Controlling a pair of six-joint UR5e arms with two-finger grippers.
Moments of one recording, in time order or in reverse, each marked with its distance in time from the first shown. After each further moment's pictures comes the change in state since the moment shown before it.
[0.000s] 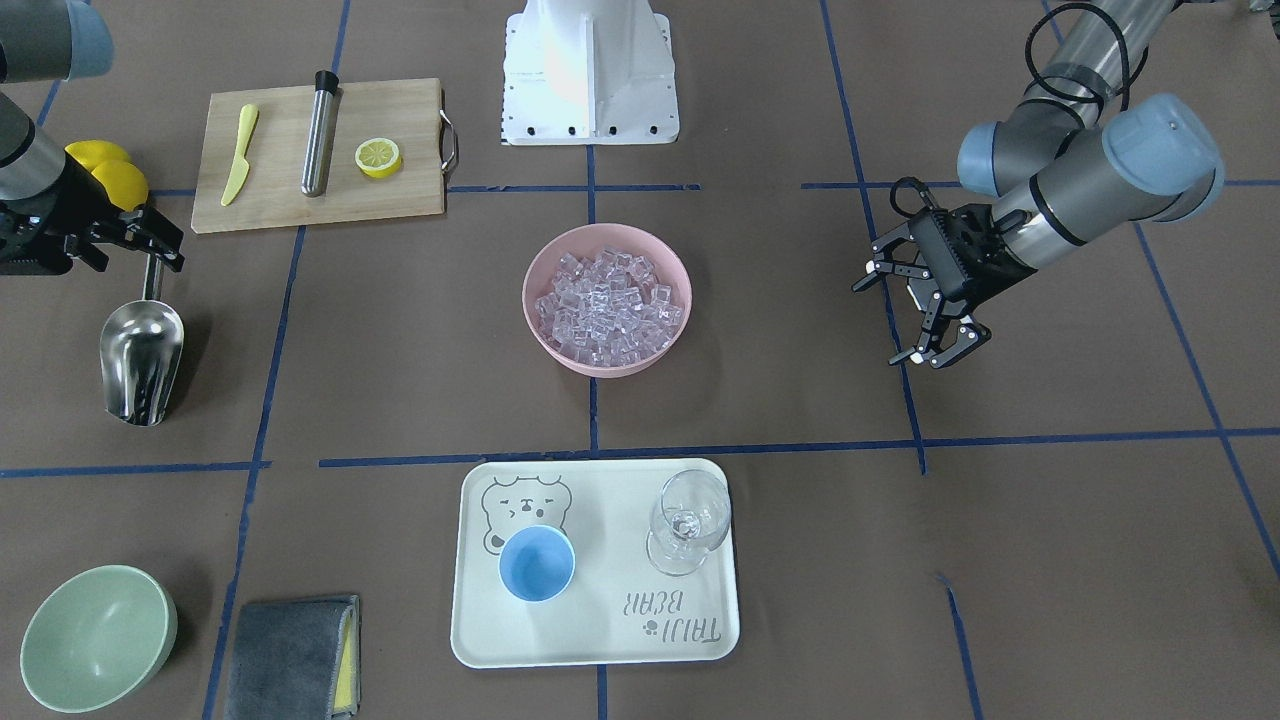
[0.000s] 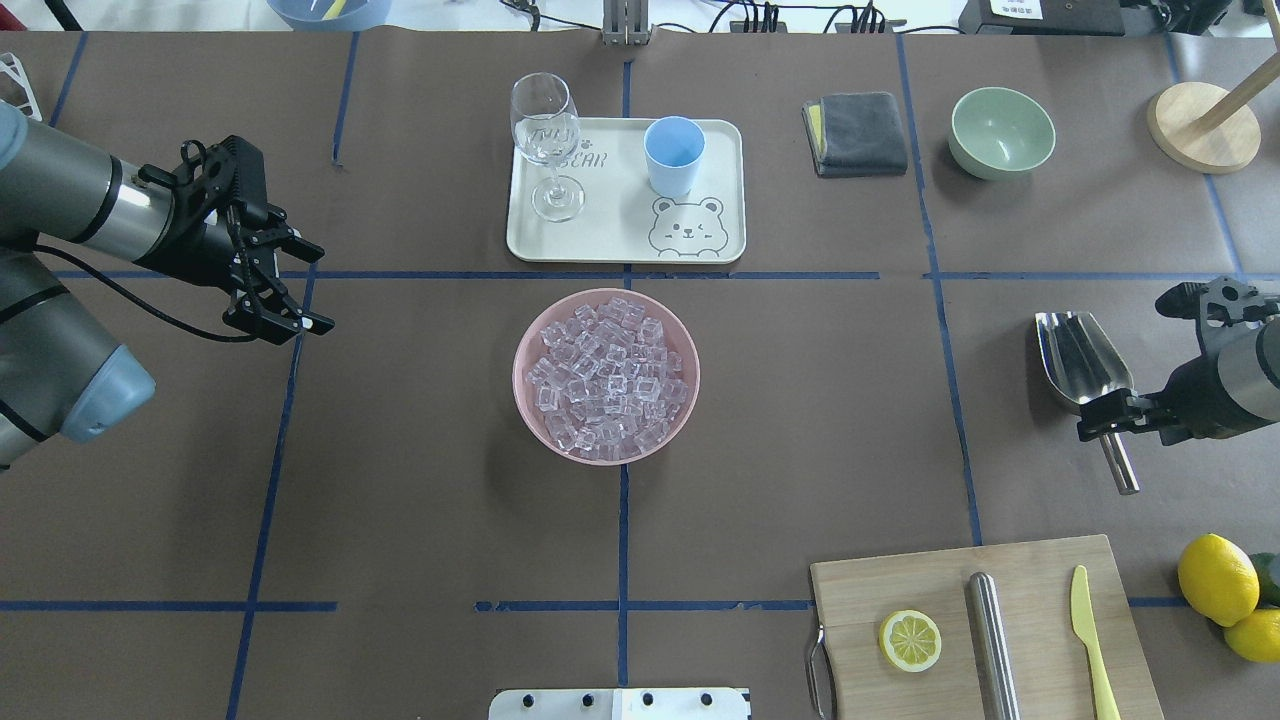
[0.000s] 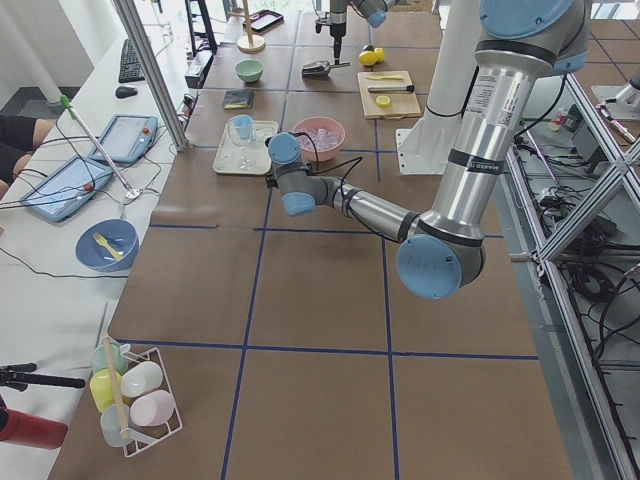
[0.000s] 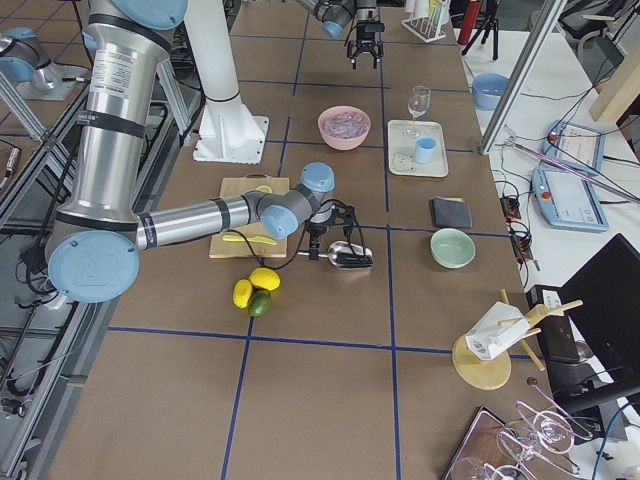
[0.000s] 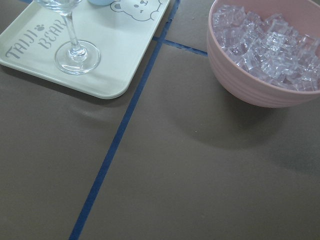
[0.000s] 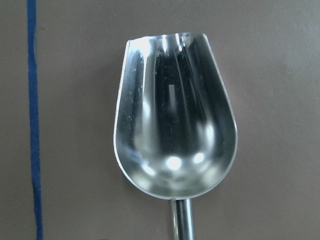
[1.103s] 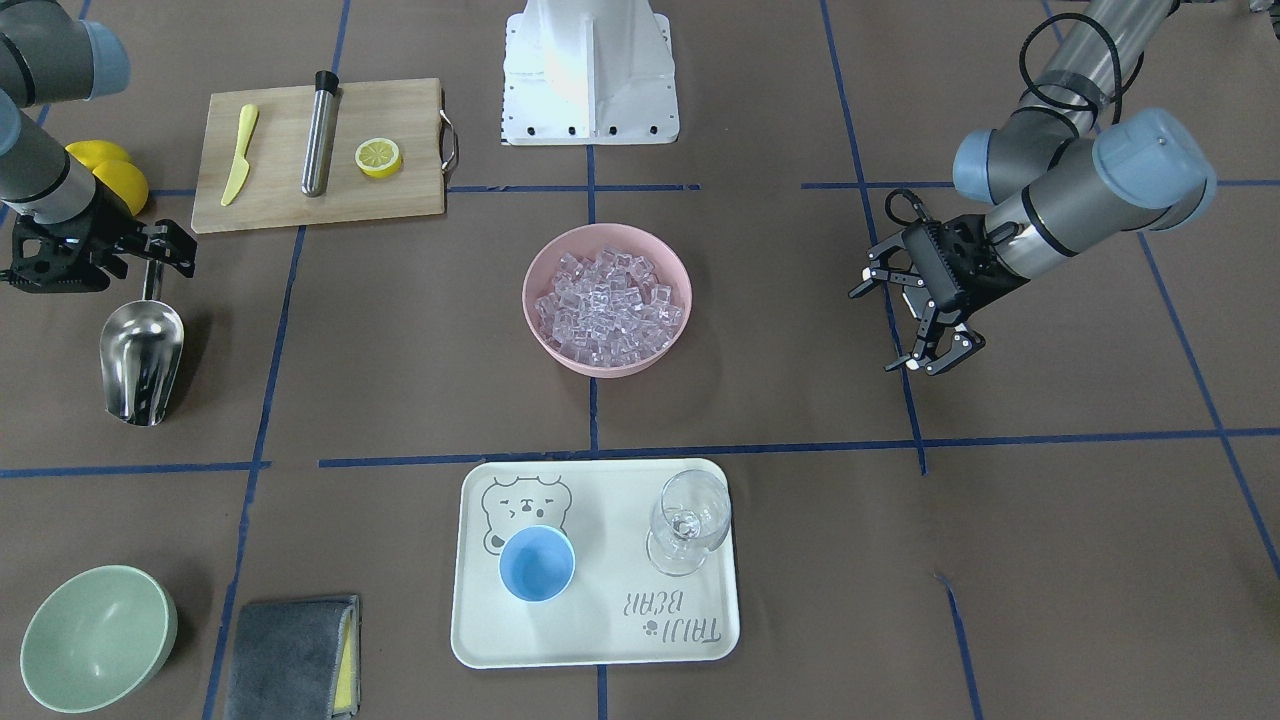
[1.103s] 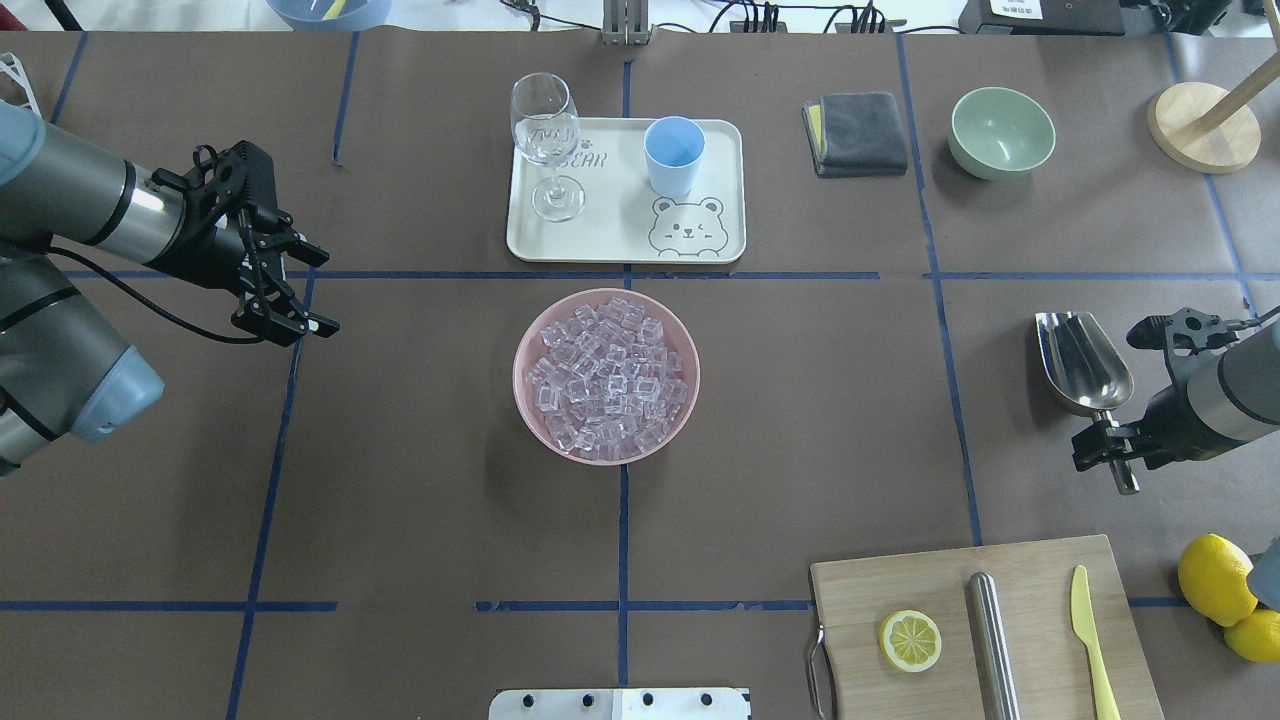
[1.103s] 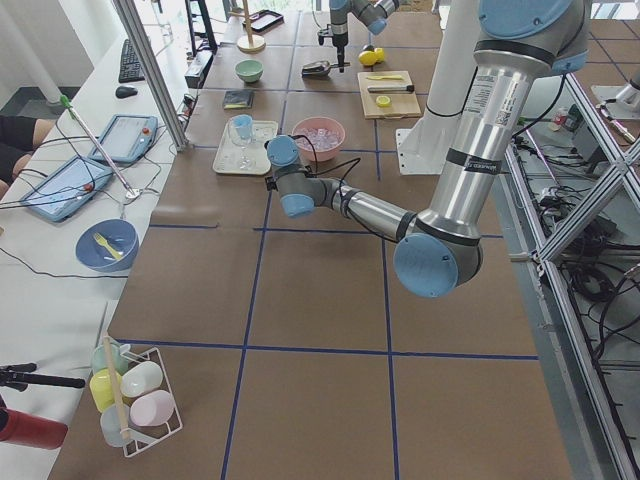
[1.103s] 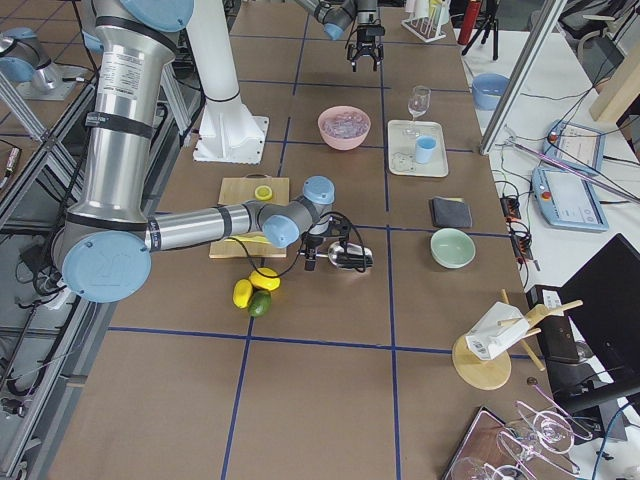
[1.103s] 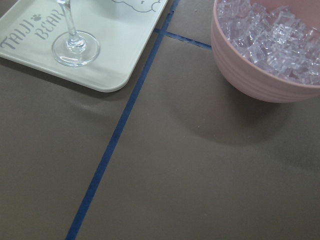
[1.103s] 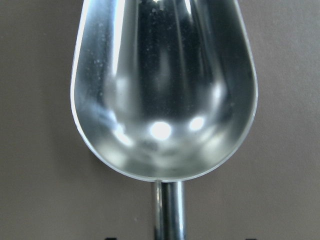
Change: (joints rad) left arm 0.008 -0.011 0.024 0.002 0.001 -0.002; right arm -0.047 0.016 -0.082 0.006 0.001 -0.062
